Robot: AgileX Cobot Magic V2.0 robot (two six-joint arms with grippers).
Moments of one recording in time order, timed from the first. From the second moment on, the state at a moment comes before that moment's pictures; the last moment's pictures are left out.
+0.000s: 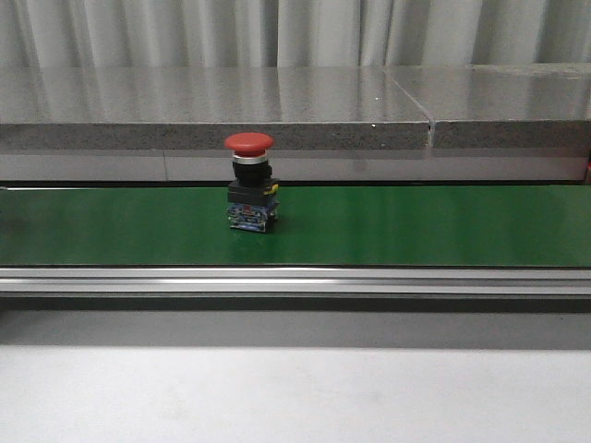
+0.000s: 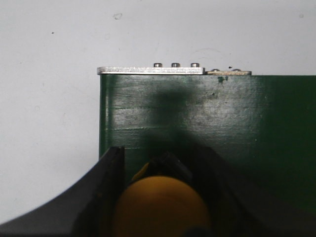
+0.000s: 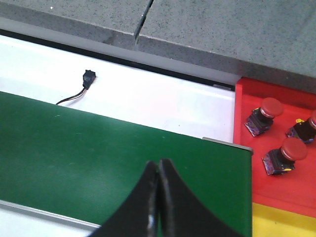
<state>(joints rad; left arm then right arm) 0.02 1.69 -1.32 0.05 0.86 0.04 -0.05 0.84 -0.88 0.15 0.64 -0.26</state>
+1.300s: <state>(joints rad) -0.08 1.49 -1.41 0.03 0.83 0.02 -0.05 0.84 -0.88 0.15 0.64 -0.26</state>
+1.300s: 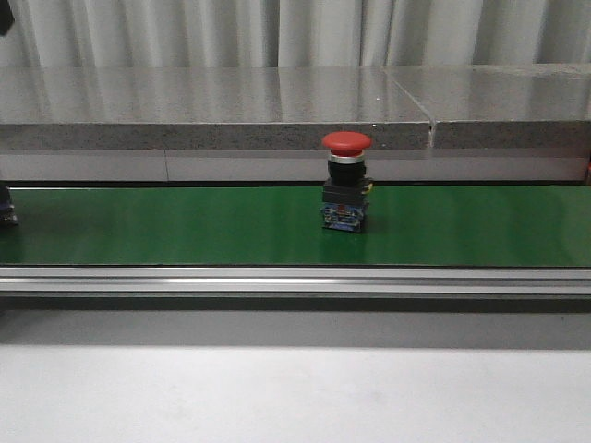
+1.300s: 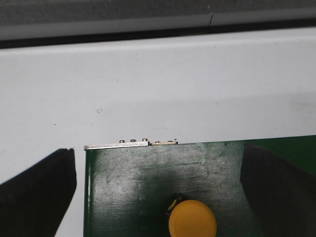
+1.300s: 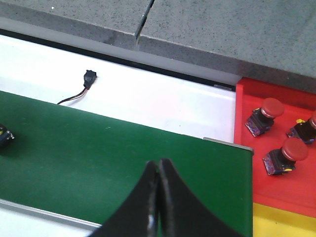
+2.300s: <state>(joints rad) -0.08 0.39 -0.53 -0.03 0.66 0.02 -0.05 0.84 -0.88 0.15 0.64 -0.26</state>
